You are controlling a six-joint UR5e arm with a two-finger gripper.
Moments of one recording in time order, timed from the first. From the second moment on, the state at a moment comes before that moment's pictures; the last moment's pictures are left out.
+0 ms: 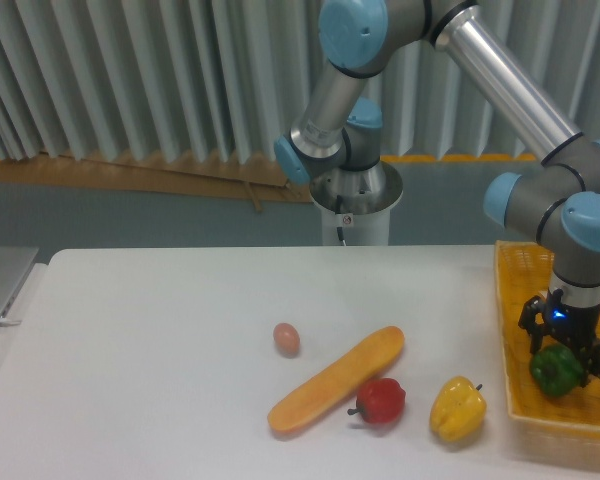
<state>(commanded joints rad) 2.80 -2.08 -1.50 -1.02 1.56 1.53</state>
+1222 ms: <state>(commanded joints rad) 2.81 -1.95 -1.51 -1.23 1.42 1.54</state>
